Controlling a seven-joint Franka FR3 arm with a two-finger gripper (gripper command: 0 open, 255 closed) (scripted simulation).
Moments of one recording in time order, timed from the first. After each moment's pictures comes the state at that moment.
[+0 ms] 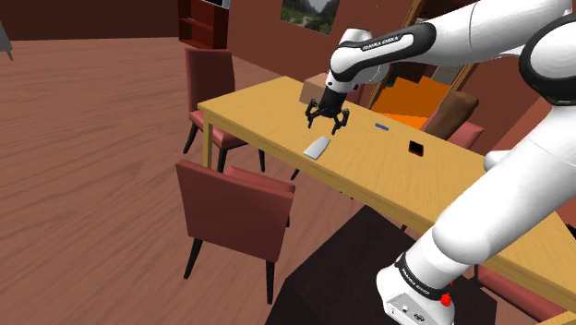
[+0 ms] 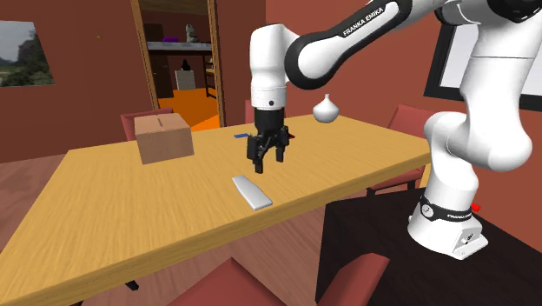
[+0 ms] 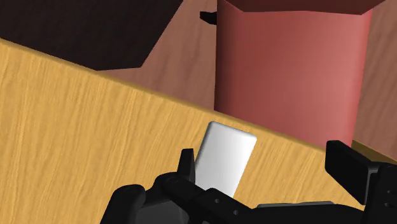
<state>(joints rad) -0.20 -0.04 -0.06 -2.18 0.04 2.12 0.61</state>
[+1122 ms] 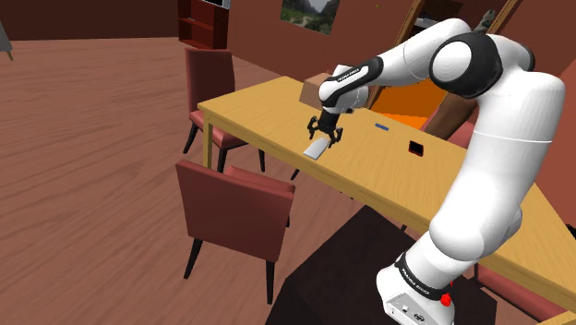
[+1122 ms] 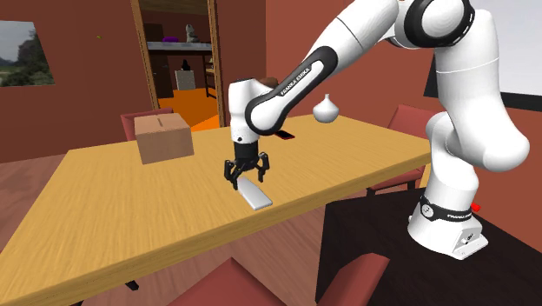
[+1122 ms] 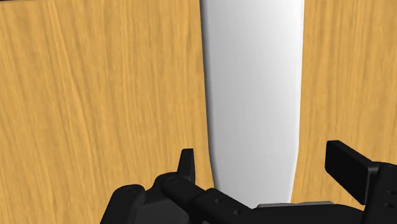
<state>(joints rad) -0.28 0.35 -0.14 -1.98 0.07 2.32 0.83</state>
